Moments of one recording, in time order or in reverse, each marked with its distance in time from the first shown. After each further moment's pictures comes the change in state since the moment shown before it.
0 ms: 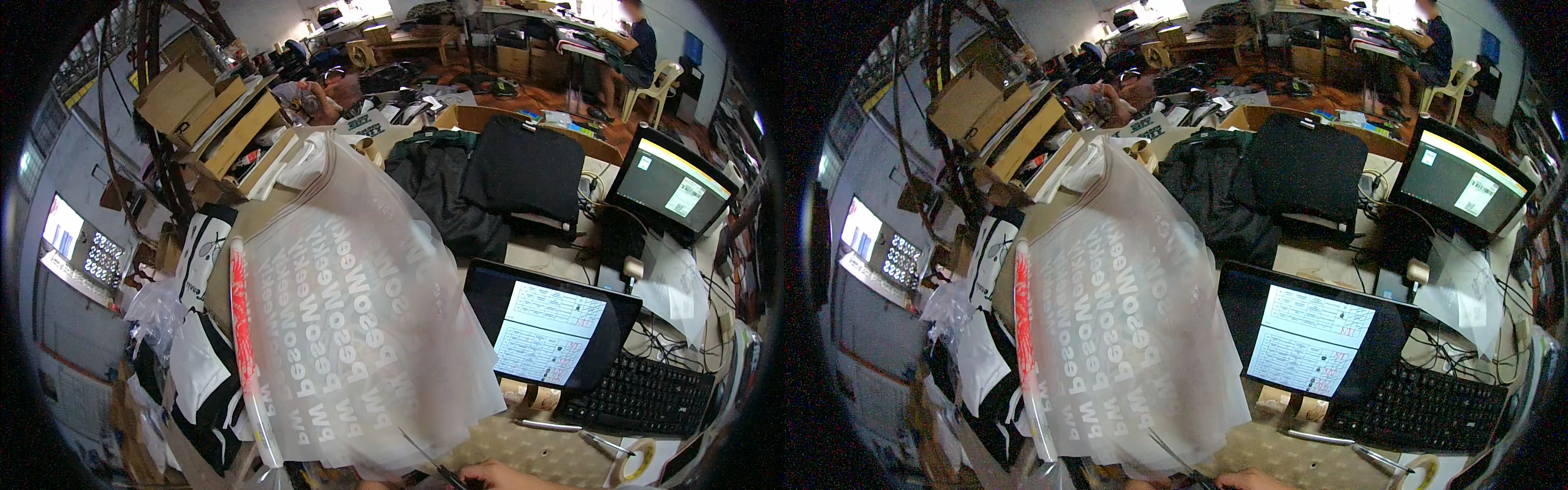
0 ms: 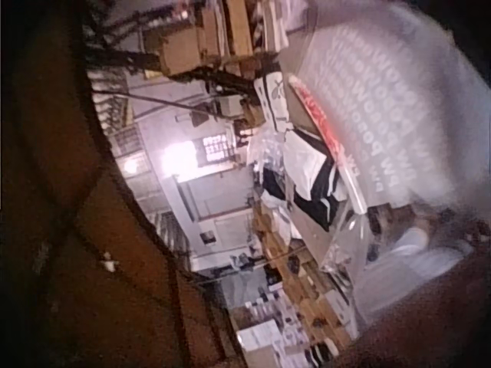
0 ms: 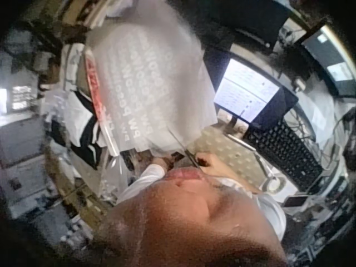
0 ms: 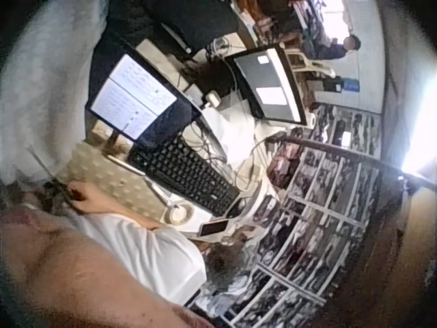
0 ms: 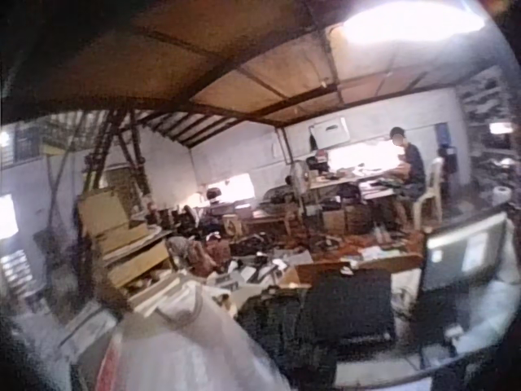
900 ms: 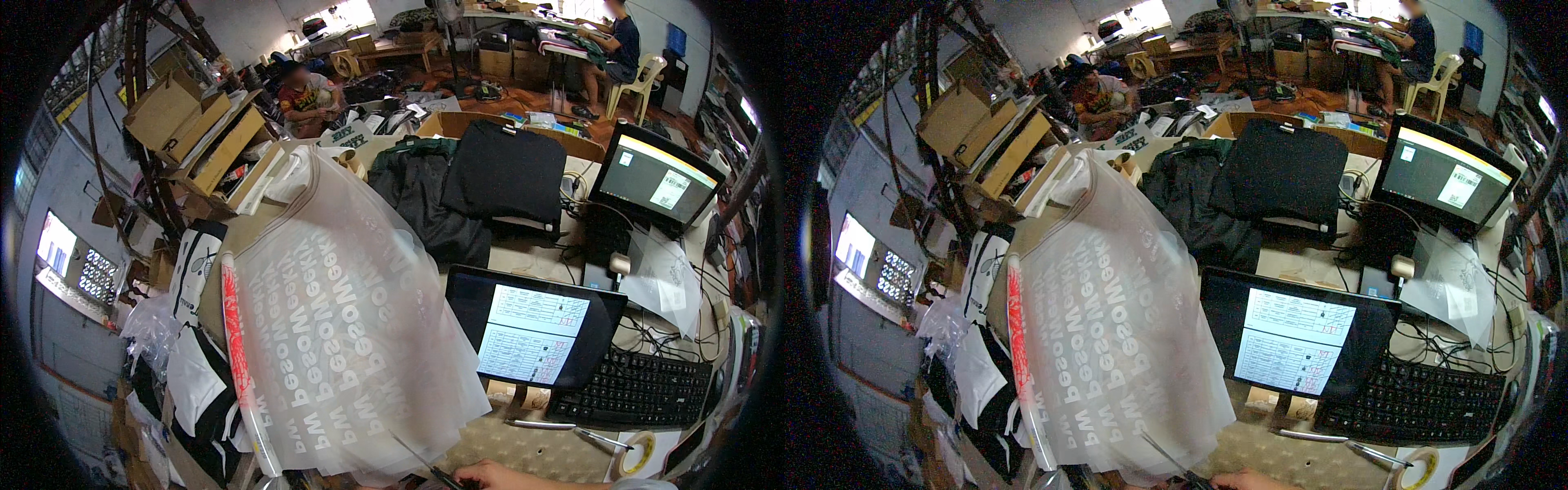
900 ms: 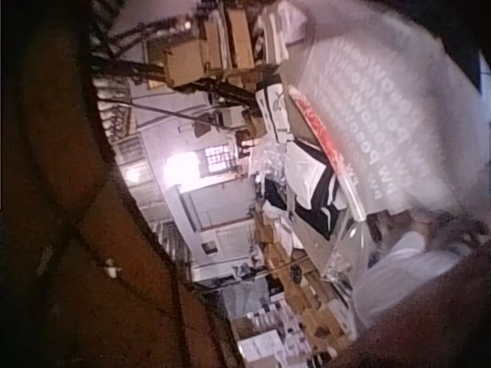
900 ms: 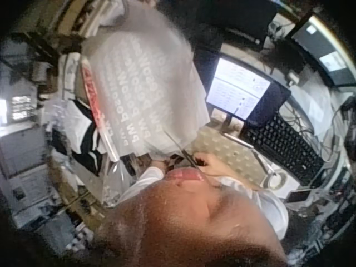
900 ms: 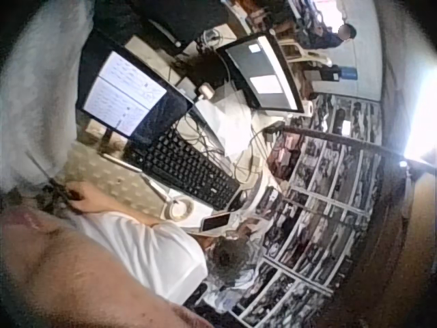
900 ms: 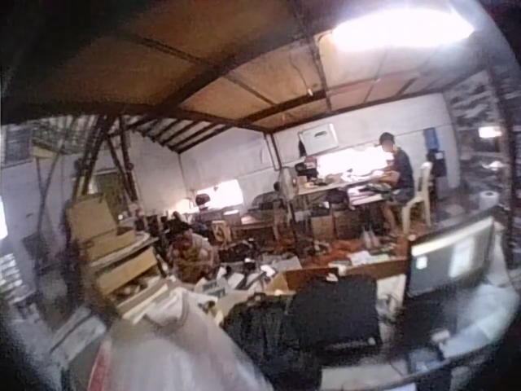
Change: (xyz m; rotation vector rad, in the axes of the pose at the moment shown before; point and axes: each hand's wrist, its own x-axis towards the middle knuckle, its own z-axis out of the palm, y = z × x) left_hand 0.024 0.007 0.015 0.032 -0.026 -0.016; right_hand -0.002 0.009 0.003 -0.003 0.049 -0.031
